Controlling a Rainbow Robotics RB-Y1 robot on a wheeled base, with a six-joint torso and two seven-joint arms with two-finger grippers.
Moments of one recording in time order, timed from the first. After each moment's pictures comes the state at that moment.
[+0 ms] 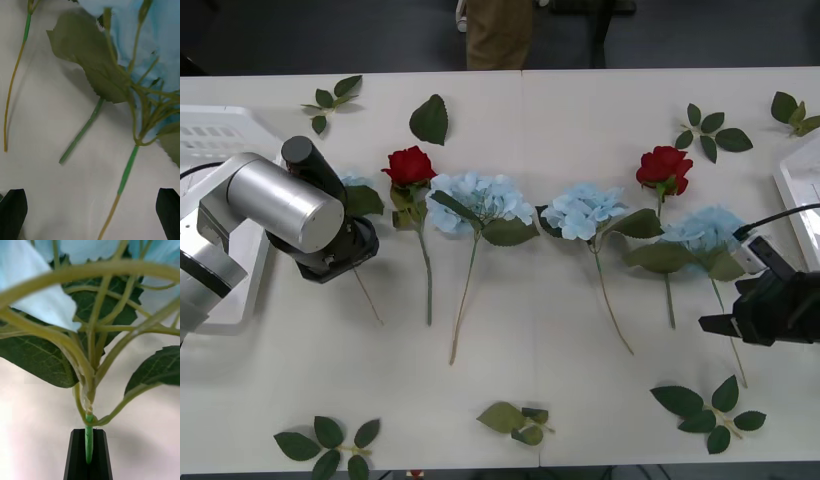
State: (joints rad) right arm 0.02 -1.04 0.22 -1.71 -1.38 0.86 2.18; left arm -0.56 0.65 -0.49 -1.48 0.62 1.38 -0.50
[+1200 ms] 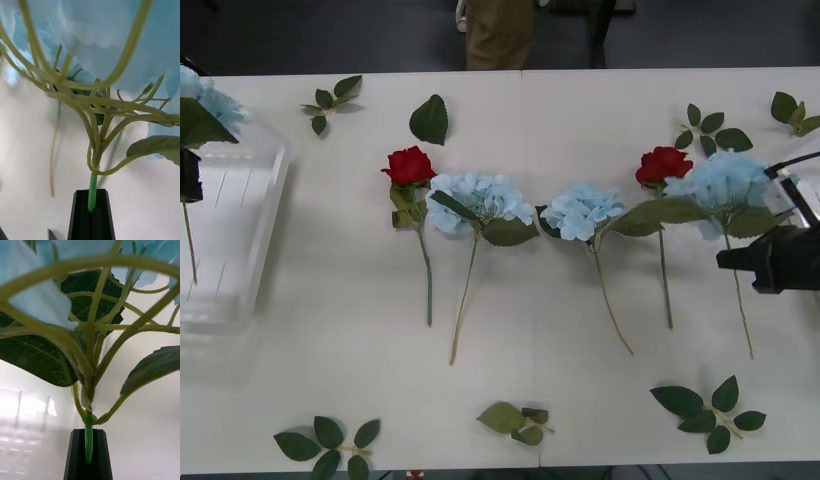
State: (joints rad) right arm -0.10 -0.96 0.00 -1.59 -1.68 1.11 2.17; left arm -0.38 1.09 -0.03 -1.56 1.09 1.34 -1.27
